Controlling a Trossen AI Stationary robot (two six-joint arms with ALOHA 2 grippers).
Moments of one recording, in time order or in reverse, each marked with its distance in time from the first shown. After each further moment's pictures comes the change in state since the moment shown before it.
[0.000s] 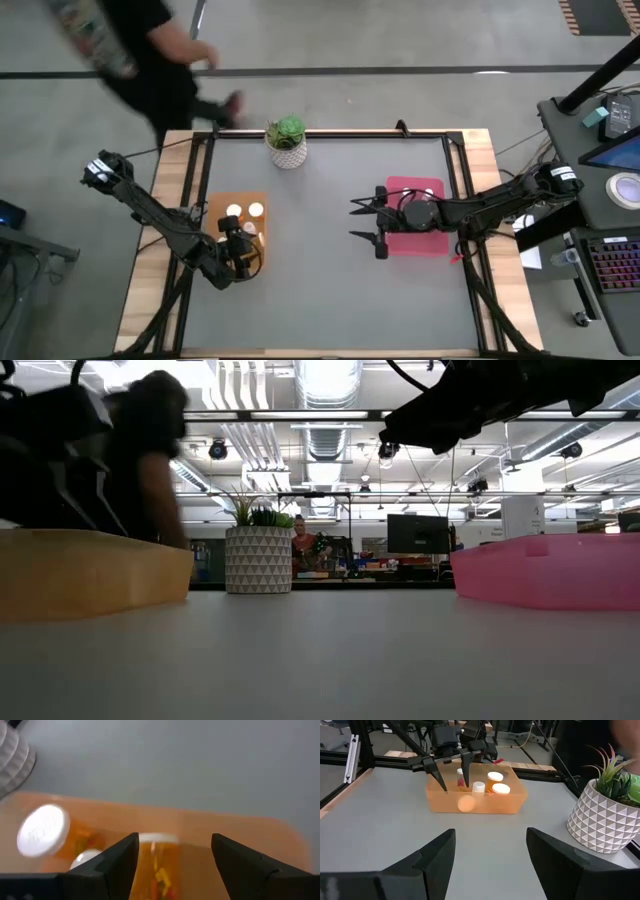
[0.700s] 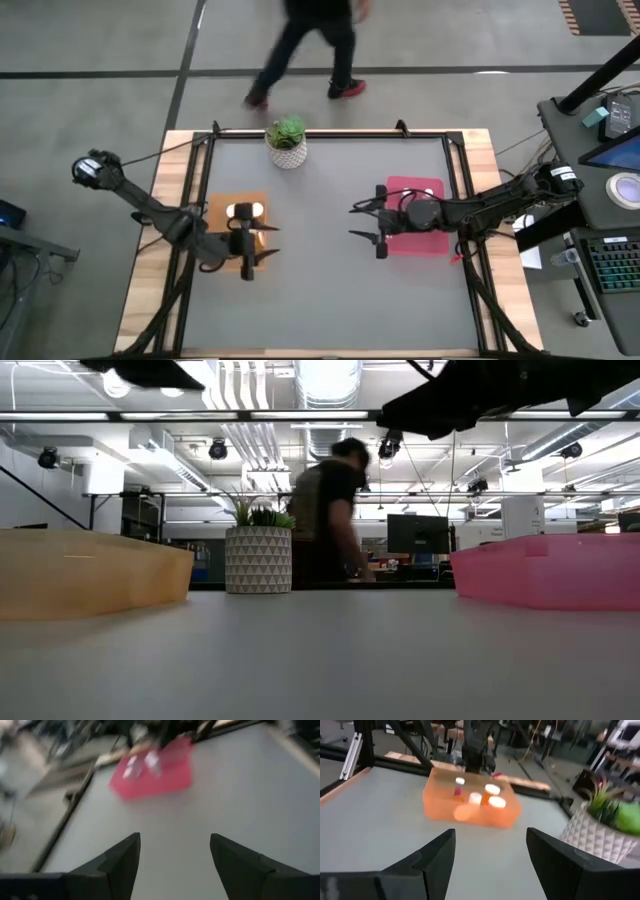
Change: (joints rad) left arm 0.124 -0.138 0.223 0.257 0.013 0.695; right arm 0.000 0.000 -0.008 0.070 -0.003 -0.140
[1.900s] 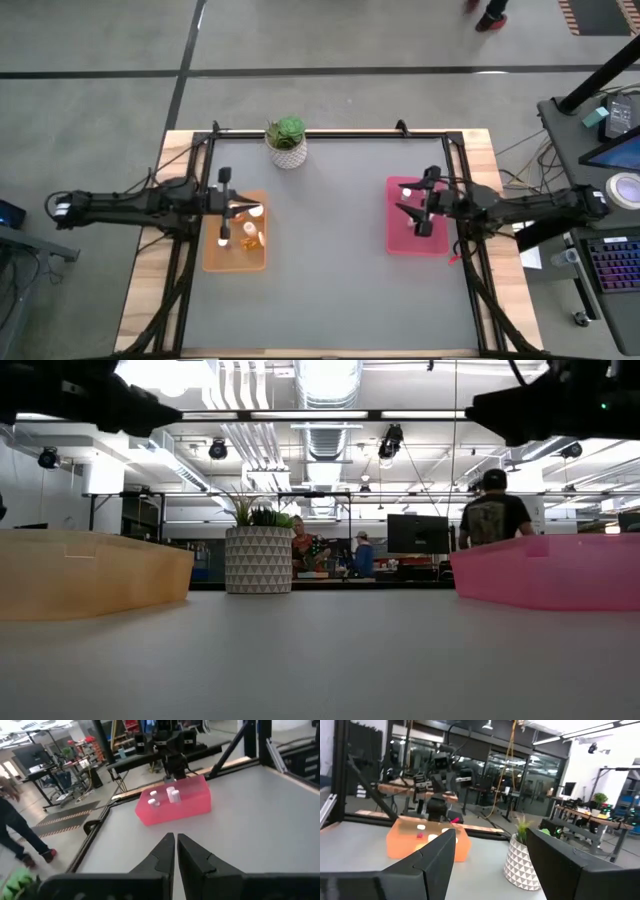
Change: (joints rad) left arm 0.613 -0.625 -0.377 0.166 0.679 0.380; right arm -0.171 -0.742 -0.458 0.109 -0.070 -0.062
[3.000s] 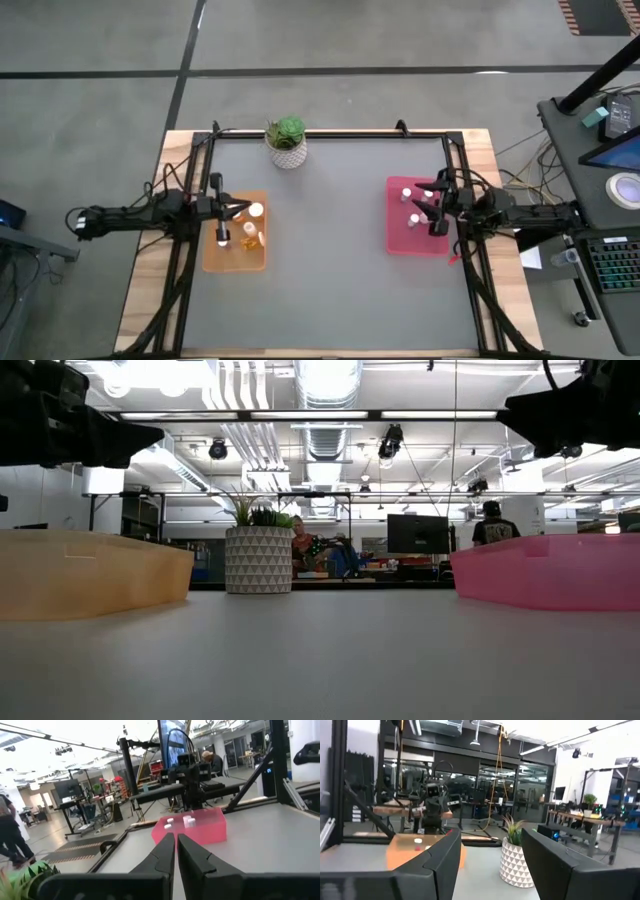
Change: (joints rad) left arm 0.000 -0.359 -0.339 0.183 -0.056 -0.043; right arm -0.002 -0.512 -0.089 -0.376 0.036 0.077
